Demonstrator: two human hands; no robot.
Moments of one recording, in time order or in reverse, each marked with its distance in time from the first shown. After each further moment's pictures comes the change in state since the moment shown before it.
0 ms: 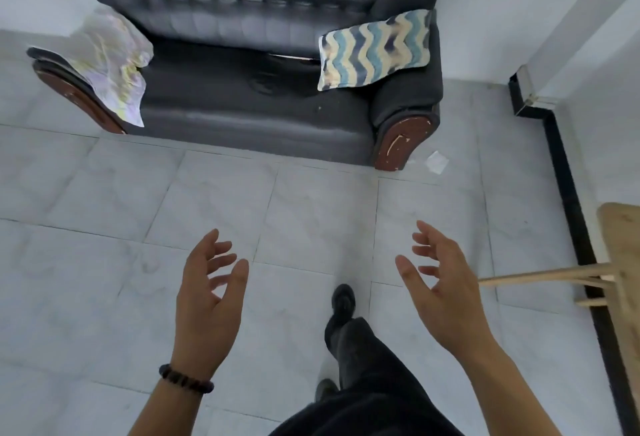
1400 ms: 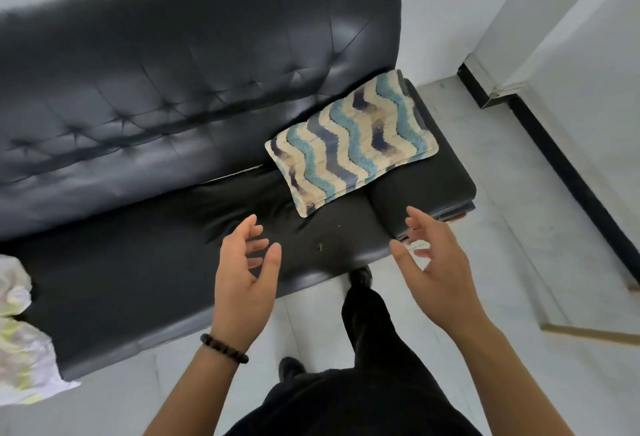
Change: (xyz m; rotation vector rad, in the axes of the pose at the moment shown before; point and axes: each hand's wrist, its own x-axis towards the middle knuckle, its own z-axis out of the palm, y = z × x) left_hand 0.836 0.120 0.208 0.038 -0.556 0.239; right_hand 0.717 -0.157 0.166 -0.025 0.346 0.344
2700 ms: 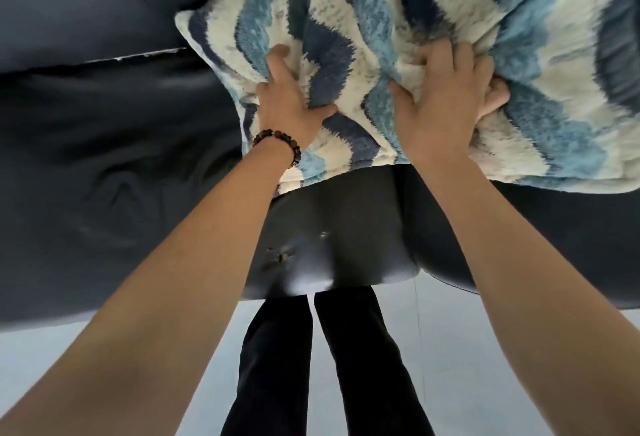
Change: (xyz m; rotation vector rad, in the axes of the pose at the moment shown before) left_hand 0.437 -0.313 0.384 0.302 -0.112 -0.315; right_hand 0.478 0.274 0.282 -0.695 0.000 -0.108
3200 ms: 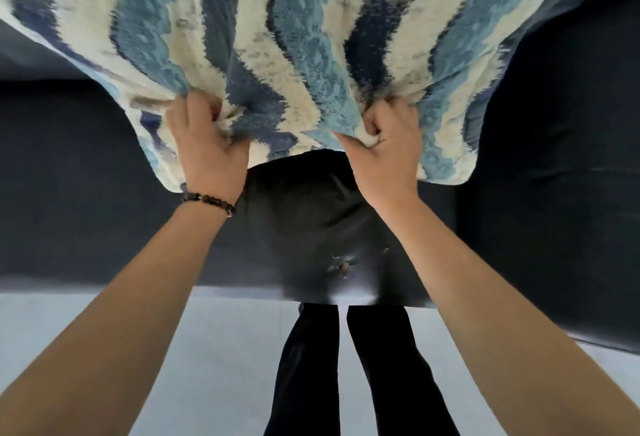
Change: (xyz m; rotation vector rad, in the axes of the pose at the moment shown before) left_hand -0.077 -0.097 -0.217 0.107 0.505 0.125; right_hand -0.070 -0.174 -0.020 0.754 -0.089 -0.180
